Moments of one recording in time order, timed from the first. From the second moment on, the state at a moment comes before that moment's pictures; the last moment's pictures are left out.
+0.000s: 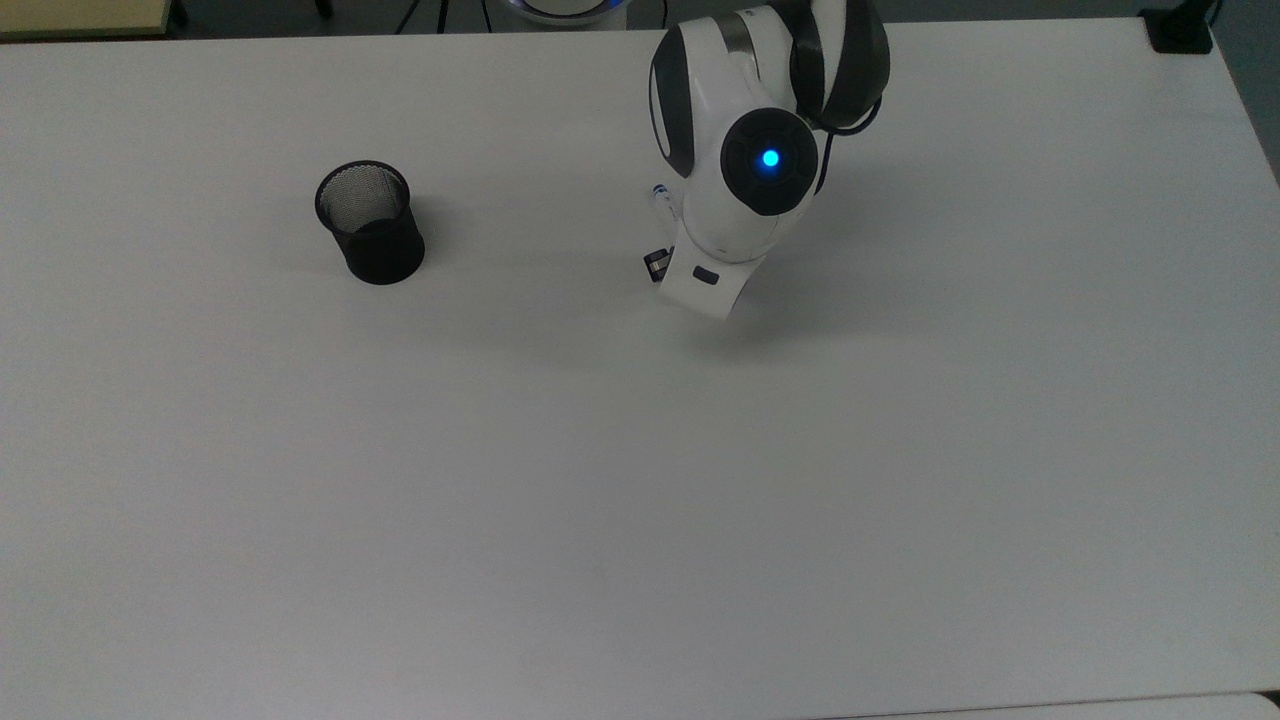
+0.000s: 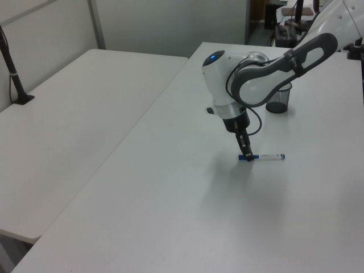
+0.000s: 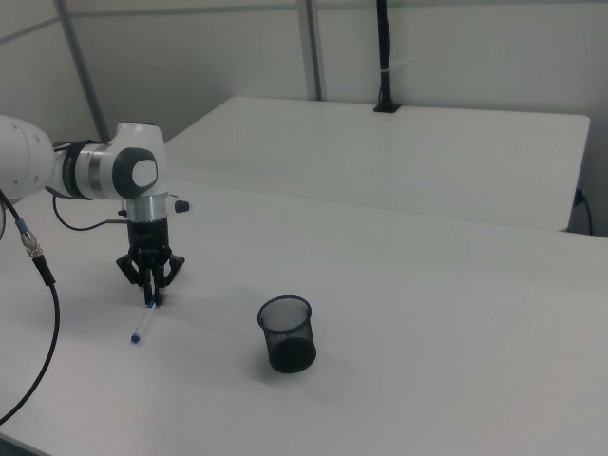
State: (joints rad) arm 0.37 0.51 -0.08 -1.65 0.05 1.82 -0.15
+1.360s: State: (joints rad) arm -0.01 0.13 -0.11 -1.71 0.04 2.04 -0.15
